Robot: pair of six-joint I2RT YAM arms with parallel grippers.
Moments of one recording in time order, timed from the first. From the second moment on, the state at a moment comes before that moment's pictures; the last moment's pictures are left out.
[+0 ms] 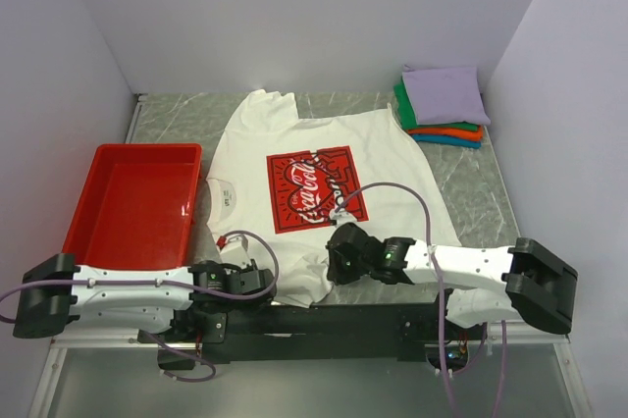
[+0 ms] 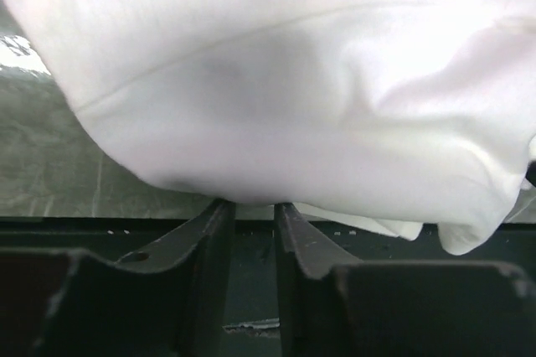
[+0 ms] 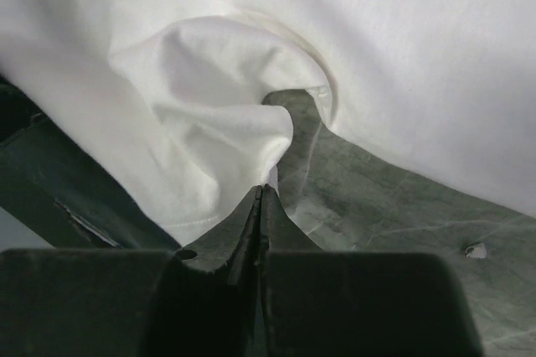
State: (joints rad) left arm -1.37 0.99 0.45 -0.69 -0.42 -1.65; right arm 1.10 1.25 0.57 -0.25 0.06 0.77
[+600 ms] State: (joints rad) left arm -1.37 0.87 0.56 -0.80 -0.47 -1.60; right arm 1.03 1.16 0.68 -0.43 -0.01 0.74
